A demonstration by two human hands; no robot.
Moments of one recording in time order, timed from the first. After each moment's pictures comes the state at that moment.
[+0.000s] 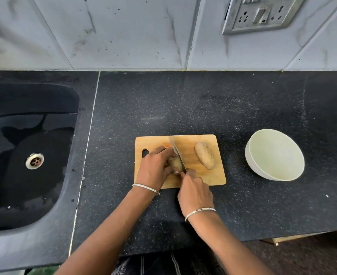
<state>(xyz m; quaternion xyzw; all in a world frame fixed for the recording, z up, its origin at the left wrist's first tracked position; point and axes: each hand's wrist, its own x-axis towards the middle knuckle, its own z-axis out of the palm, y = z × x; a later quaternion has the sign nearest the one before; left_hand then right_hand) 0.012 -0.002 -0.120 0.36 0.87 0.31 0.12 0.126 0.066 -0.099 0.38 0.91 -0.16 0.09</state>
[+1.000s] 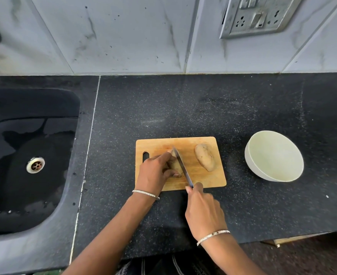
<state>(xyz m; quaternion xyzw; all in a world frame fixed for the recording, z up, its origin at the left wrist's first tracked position) 0.018 -0.007 -0.122 0.33 0.86 0.36 0.13 0.163 0.058 -0.084 0.36 0.91 -0.17 0.09</state>
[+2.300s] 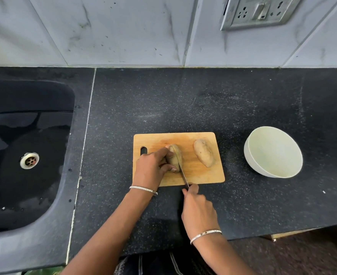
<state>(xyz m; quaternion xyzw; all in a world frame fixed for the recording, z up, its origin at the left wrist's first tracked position) 0.015 -0.007 -0.126 0.32 0.85 0.40 0.09 0.163 0.047 -0.108 0.37 0.91 -0.12 0.13</state>
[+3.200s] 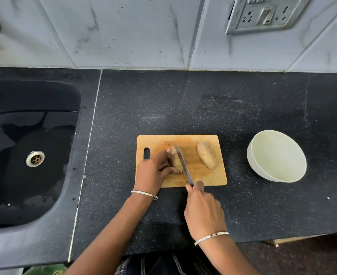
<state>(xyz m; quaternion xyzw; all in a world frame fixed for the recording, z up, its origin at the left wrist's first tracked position) 0.020 -0.015 -0.137 0.27 0.82 0.48 0.16 0.162 0.052 -0.087 0.37 0.92 -0.14 0.08</state>
